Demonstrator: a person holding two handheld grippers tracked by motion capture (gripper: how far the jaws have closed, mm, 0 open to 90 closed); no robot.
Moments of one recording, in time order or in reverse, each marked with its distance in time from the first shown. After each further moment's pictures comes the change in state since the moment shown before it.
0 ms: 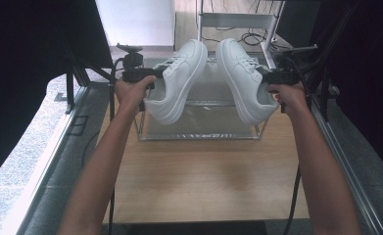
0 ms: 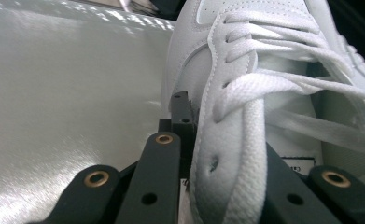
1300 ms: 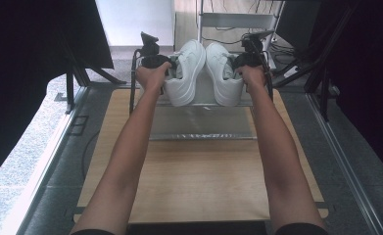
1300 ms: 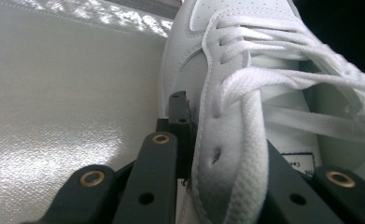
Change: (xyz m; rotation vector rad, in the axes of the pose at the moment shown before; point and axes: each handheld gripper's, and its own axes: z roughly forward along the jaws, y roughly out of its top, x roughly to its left) left arm 0.016 0.038 0.076 0.039 0.213 -0.157; right arm 0.034 0.054 0.094 0.033 -0.241 0.118
